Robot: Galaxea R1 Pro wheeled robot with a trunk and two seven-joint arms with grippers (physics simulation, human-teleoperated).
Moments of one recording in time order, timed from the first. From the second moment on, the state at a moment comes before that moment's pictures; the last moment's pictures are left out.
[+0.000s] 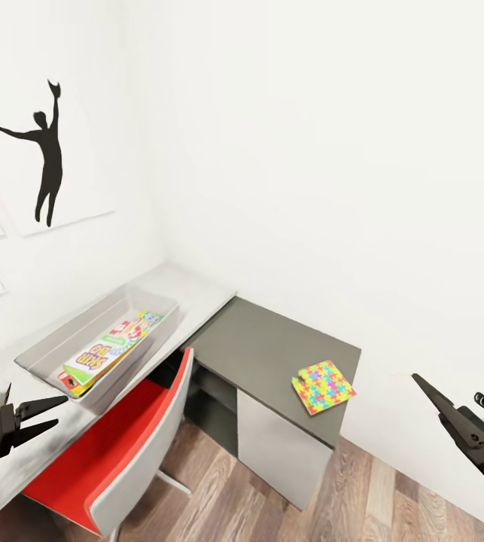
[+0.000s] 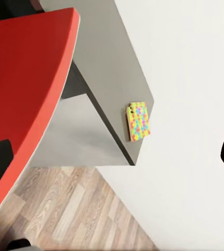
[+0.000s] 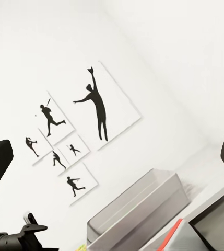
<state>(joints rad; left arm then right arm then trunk) -0.05 0.74 0.23 -1.43 1.43 0.99 -0.40 -0.11 -0.11 -0.66 -1.55 -0.71 0.57 1.34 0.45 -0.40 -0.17</state>
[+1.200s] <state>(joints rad) -0.05 0.74 0.22 -1.43 1.43 0.99 -0.40 -0.11 -0.12 -0.66 -1.55 -0.71 0.57 1.35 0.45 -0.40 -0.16</state>
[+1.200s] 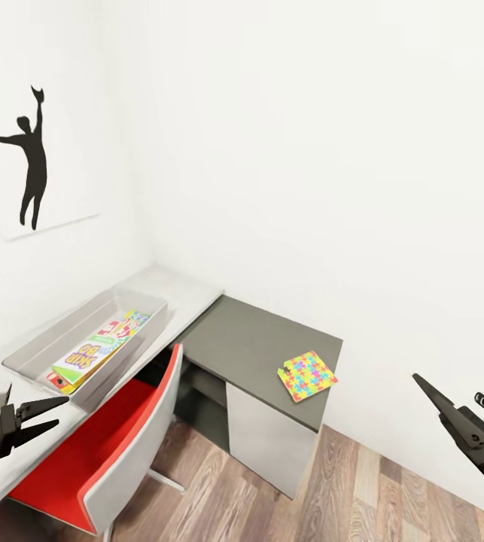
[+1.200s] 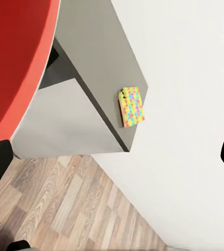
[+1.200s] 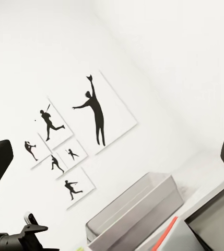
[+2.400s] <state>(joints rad) -0.05 0.73 0.22 -1.43 1.43 0.99 -0.40 -0.11 -0.12 -0.66 -1.55 -0.71 0.57 1.34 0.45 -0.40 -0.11</state>
